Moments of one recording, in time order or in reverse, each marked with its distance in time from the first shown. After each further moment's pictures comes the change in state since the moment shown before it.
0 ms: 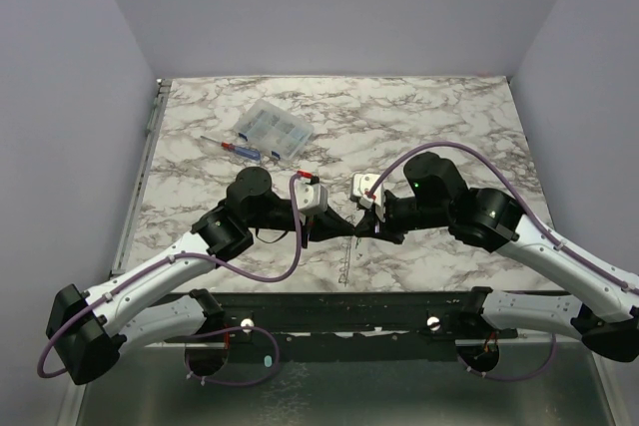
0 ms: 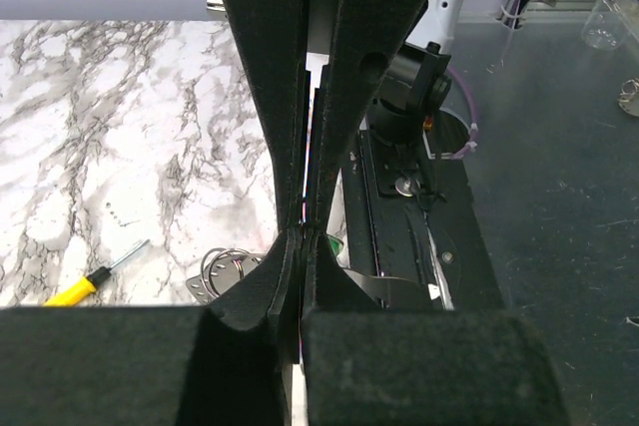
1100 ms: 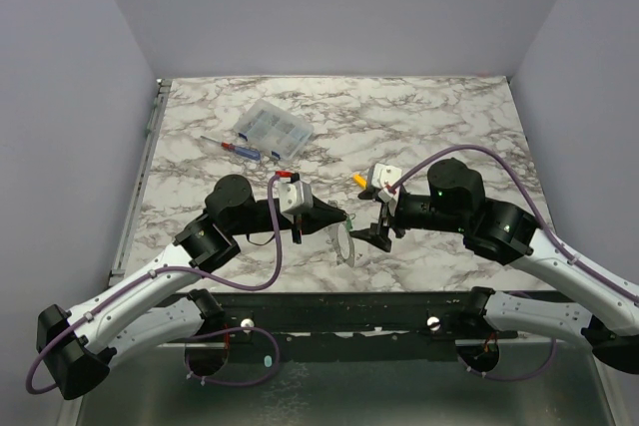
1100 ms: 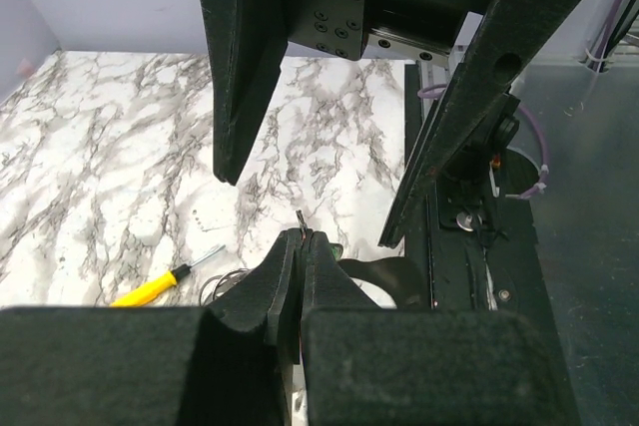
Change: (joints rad) left arm 0.000 -0.126 -0.018 0.004 -0.180 0.009; right arm 0.000 -0.112 -0.100 0.225 0.096 0.071
